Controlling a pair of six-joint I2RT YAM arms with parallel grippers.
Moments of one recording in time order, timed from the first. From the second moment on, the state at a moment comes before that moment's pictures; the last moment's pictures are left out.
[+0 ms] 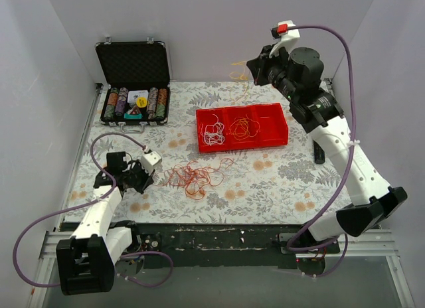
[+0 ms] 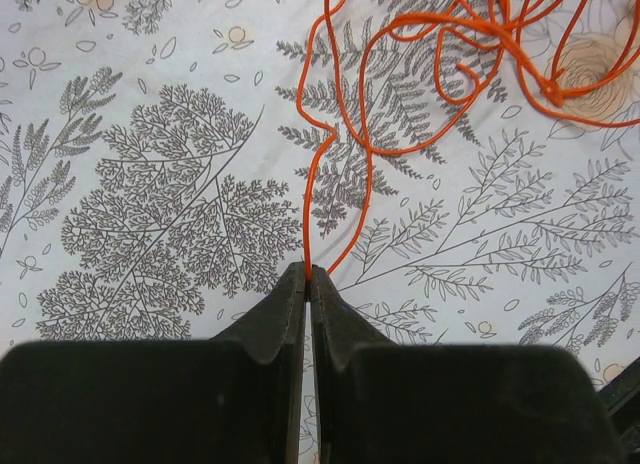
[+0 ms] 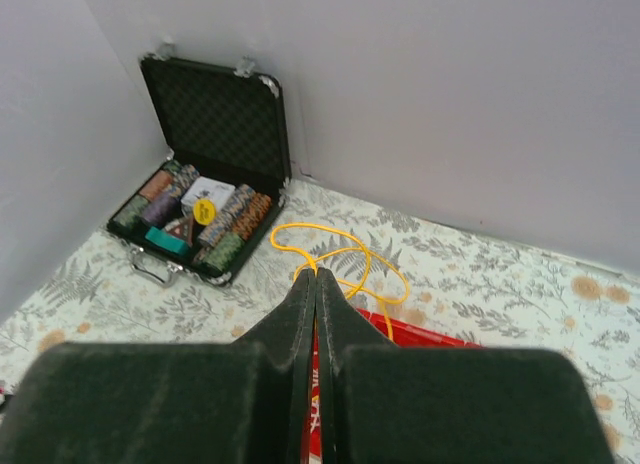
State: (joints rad) left arm 0.07 0.95 0.46 -0.48 0.55 0.72; right arm 0.54 1.43 1.75 -0.33 -0.01 0.15
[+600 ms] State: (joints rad) left arm 0.07 0.94 0.56 -0.54 0.65 0.65; right arm 0.47 1.58 1.49 -0.23 0.01 0.17
